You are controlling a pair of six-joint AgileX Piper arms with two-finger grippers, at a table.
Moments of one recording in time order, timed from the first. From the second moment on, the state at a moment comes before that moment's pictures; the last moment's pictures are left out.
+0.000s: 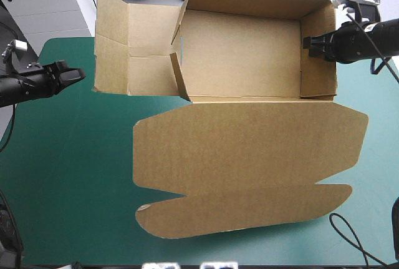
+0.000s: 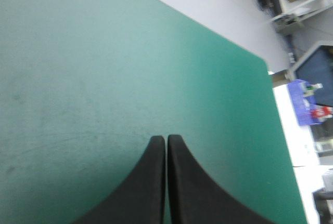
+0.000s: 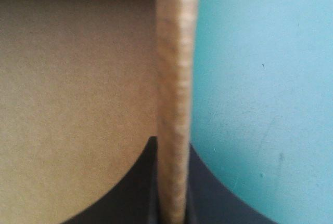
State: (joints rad) left arm 0.47 1.51 -1.35 -1.14 1.17 0.57; right arm -0.08 1.56 -1.87 0.49 1.25 -0.18
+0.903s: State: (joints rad) left arm 0.28 1.52 -1.35 -1.41 1.21 0.64; right arm -0.08 1.55 -1.87 0.65 1.25 -0.23
